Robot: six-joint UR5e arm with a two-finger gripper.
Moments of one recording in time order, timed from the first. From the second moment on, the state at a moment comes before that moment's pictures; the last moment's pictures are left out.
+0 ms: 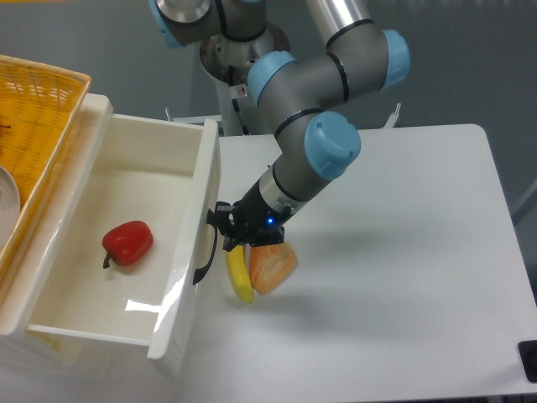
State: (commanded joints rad) arm 2.45 -1.90 -1.59 -1.37 1.02 0.60
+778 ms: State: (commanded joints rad) arm 2.43 -1.87 -1.59 -1.39 1.00 0.57
